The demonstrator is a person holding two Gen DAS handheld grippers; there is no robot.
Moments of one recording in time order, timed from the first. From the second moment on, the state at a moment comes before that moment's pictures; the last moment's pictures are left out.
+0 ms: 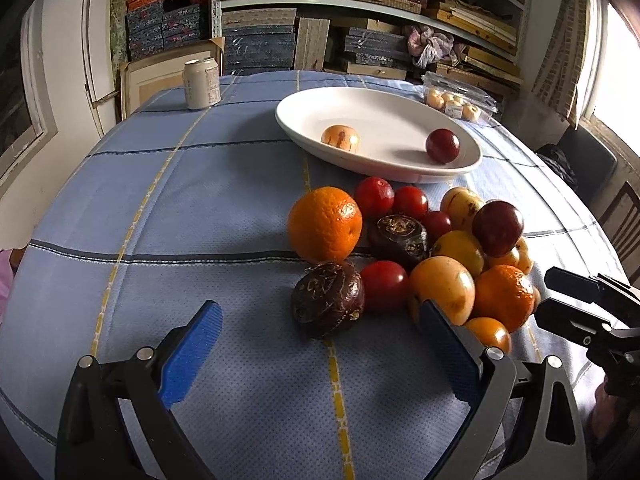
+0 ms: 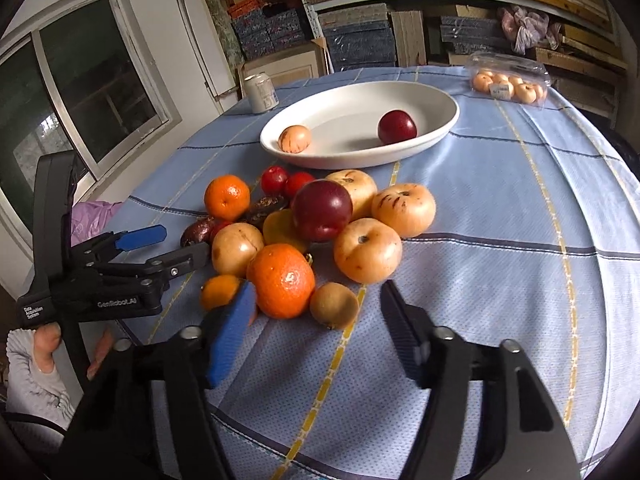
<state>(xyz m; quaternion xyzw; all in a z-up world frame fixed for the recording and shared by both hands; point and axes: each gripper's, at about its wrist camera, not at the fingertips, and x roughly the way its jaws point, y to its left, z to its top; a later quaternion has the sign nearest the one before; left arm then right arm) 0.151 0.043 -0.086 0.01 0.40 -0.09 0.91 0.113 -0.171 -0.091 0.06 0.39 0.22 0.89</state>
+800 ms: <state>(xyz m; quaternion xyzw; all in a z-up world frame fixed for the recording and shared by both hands) 0.163 0.044 -0.091 0.01 0.41 -0.10 0.91 0.110 -0.173 -0.092 0.06 0.40 0.22 0.89</state>
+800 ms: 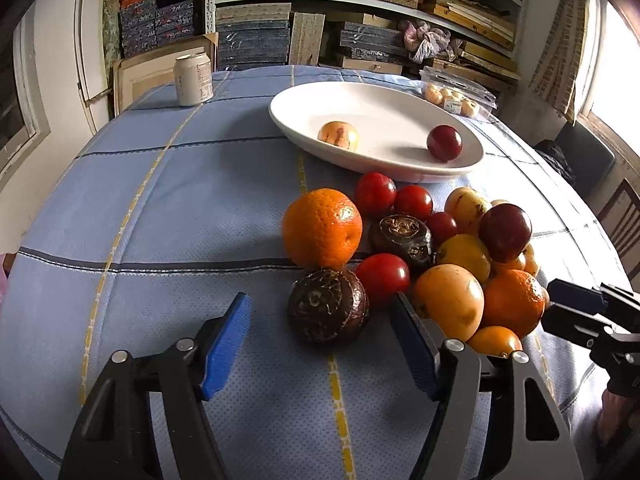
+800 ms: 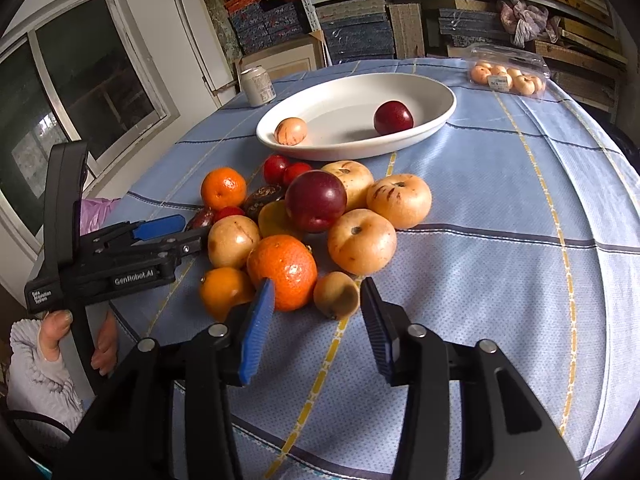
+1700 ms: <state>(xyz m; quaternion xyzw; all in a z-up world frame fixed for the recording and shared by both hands) 0.166 0.052 -0.091 -0.02 0.41 -0.11 0.90 0.121 -0.172 -0.100 0.06 0.42 0.22 0.88</state>
